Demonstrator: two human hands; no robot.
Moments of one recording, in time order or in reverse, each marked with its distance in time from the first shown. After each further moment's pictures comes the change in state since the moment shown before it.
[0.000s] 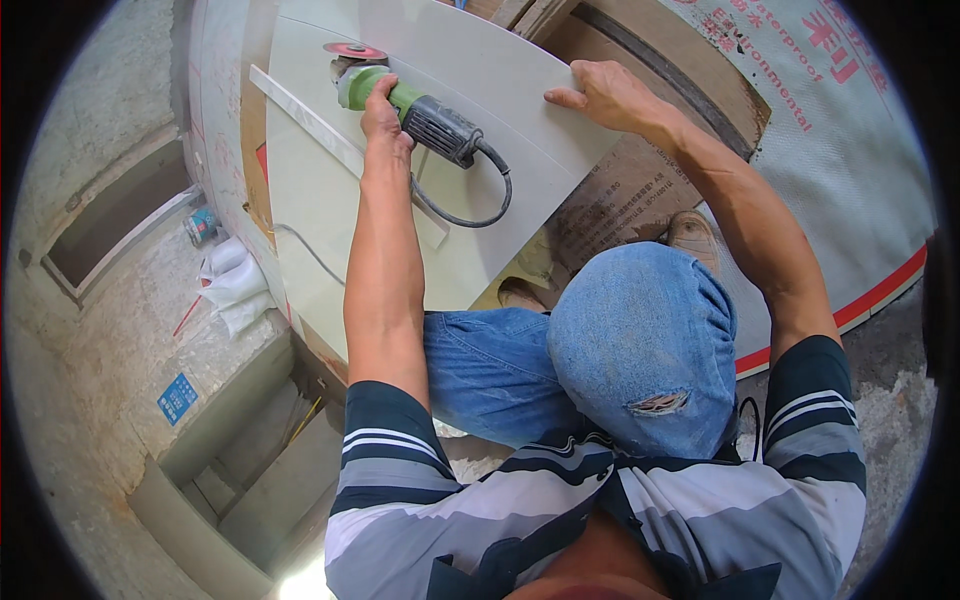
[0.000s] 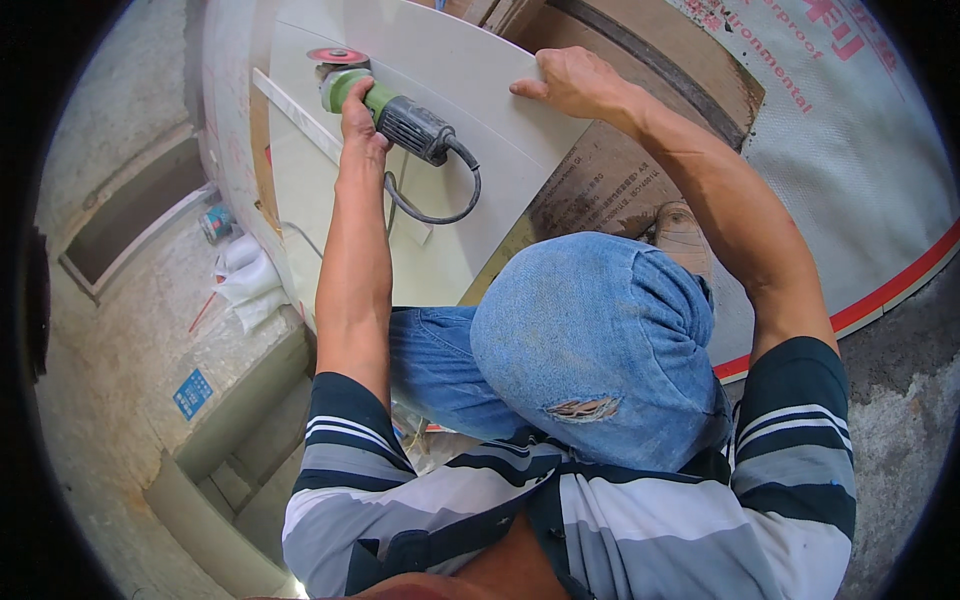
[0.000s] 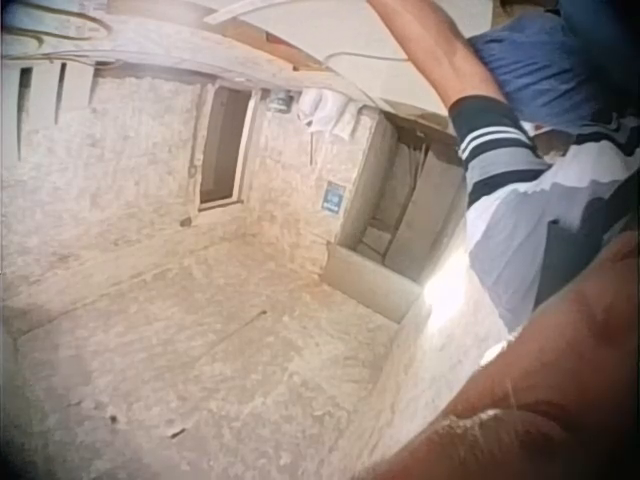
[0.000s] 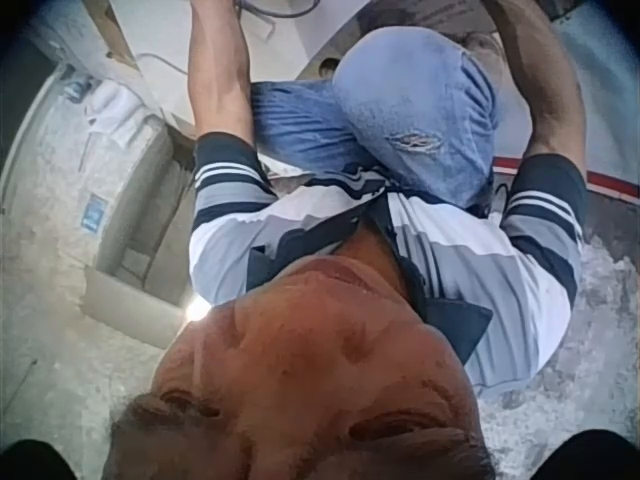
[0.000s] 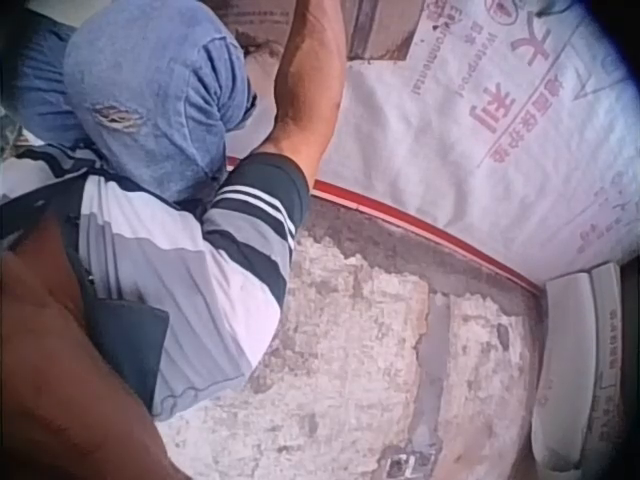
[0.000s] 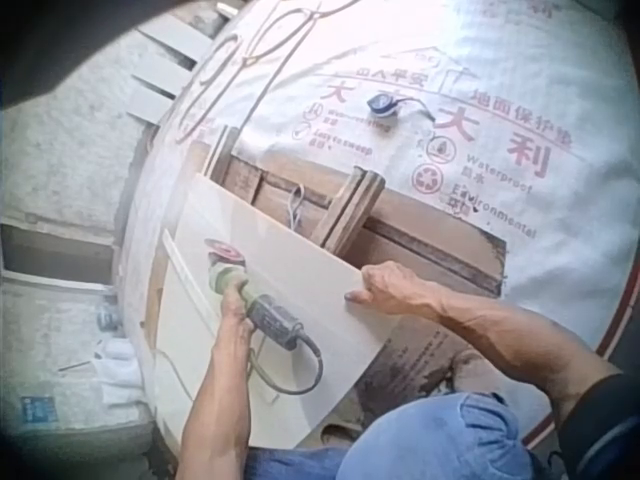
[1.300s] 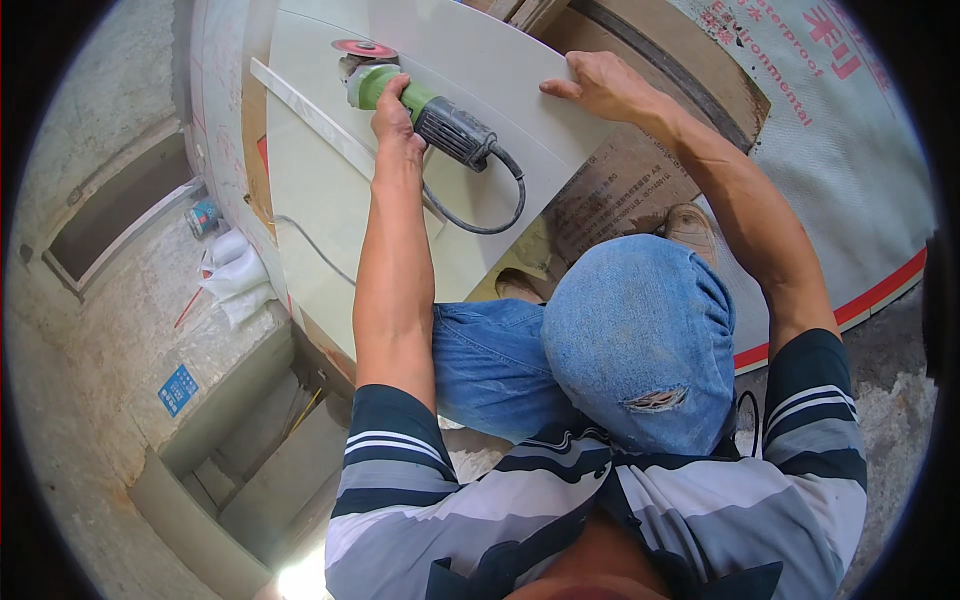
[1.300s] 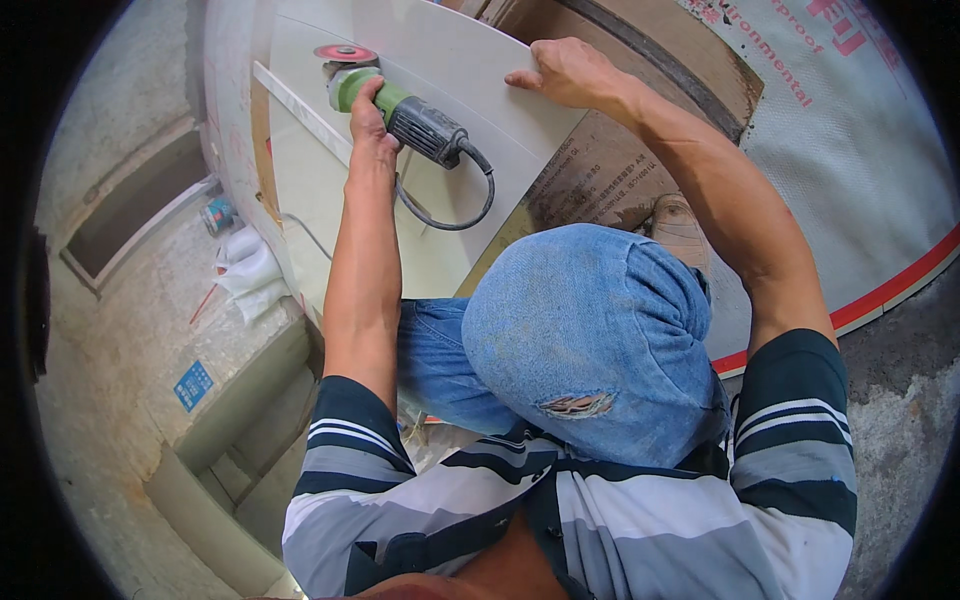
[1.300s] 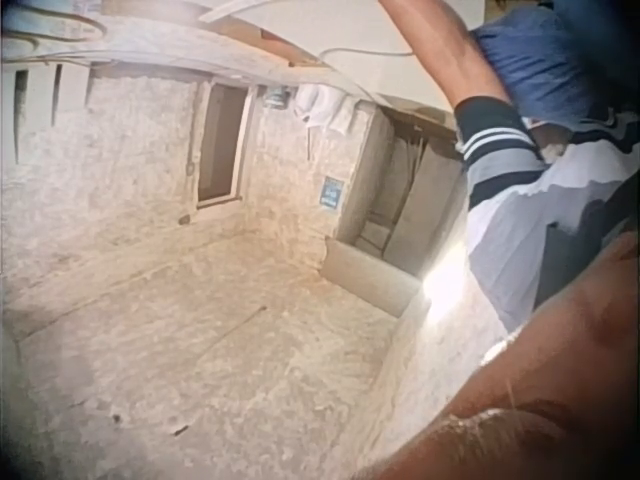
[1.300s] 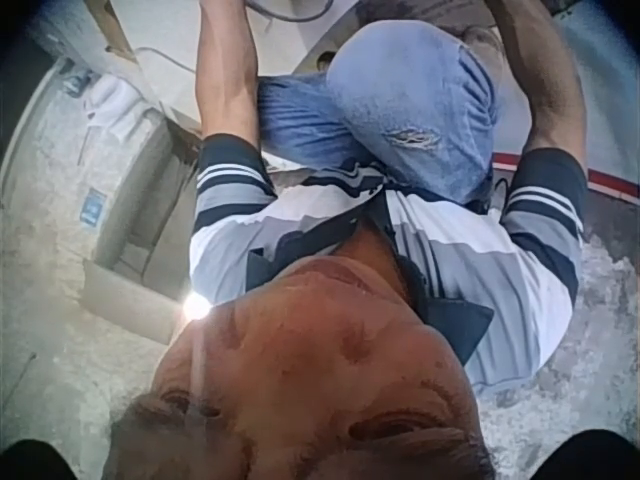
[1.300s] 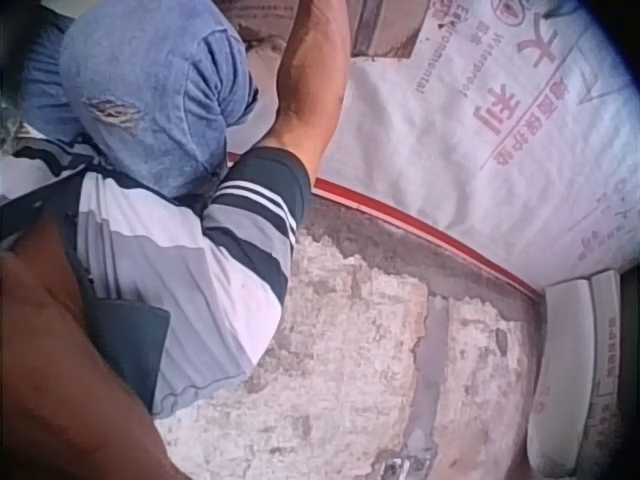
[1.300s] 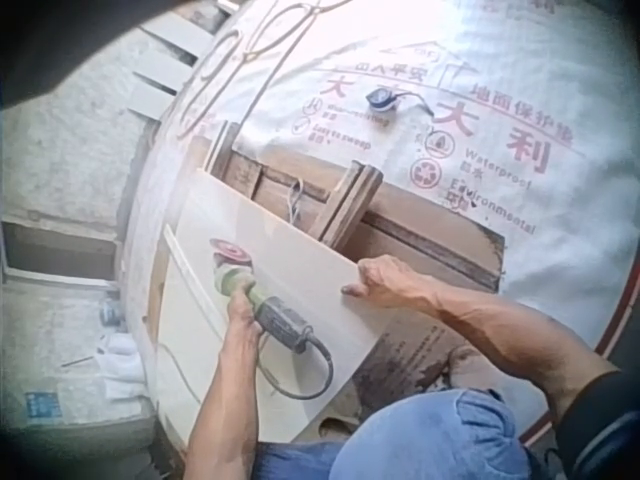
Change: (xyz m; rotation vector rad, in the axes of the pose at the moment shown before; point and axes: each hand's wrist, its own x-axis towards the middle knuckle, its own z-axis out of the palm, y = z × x) left_hand -0.030 -0.015 0.007 -0.036 -0.007 0.000; right_hand 0.000 -0.007 -0.006 -0.018 -0.068 0.045
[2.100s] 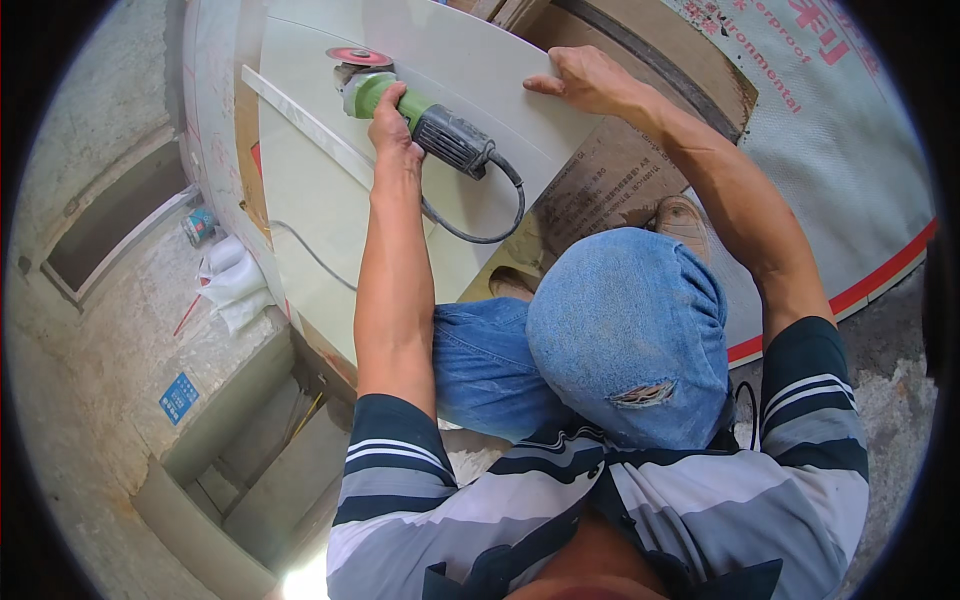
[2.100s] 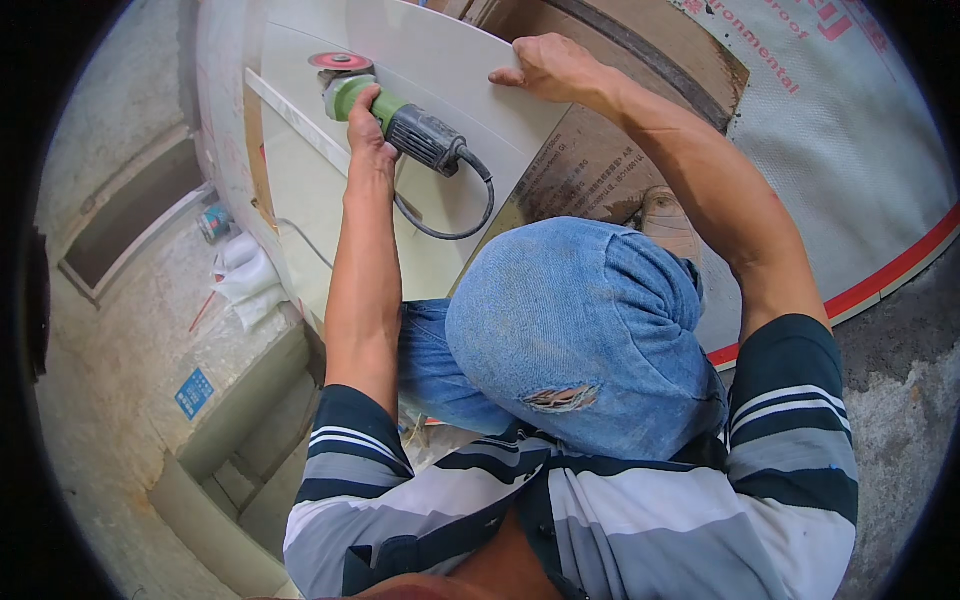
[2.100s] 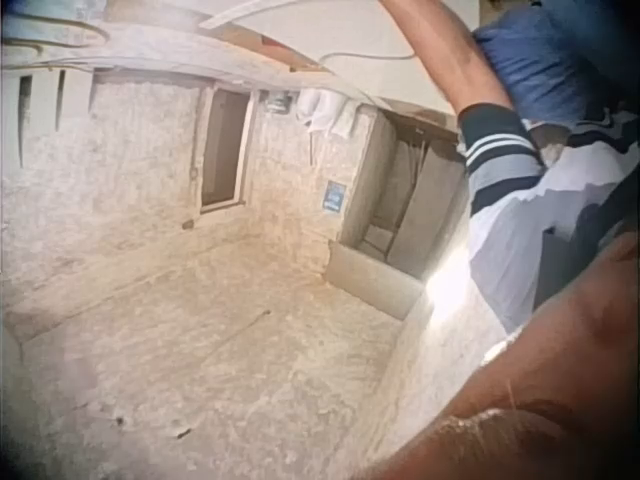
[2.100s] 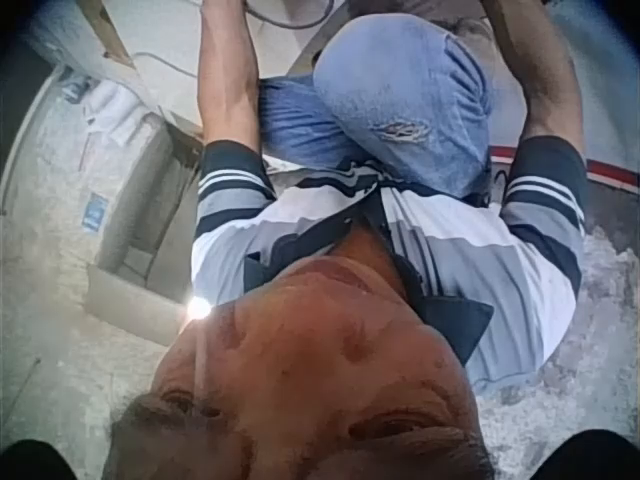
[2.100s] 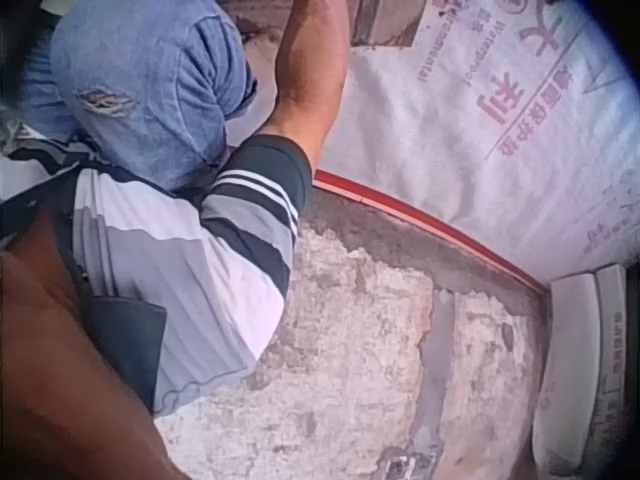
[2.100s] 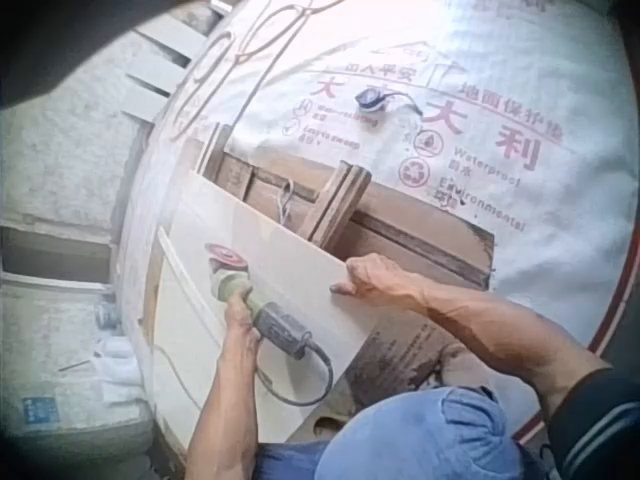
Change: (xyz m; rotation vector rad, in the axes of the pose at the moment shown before) left_hand -0.013 -0.013 0.002 -0.009 0.013 0.014; right_hand 0.006 0.013 0.011 -0.009 0.086 -0.120
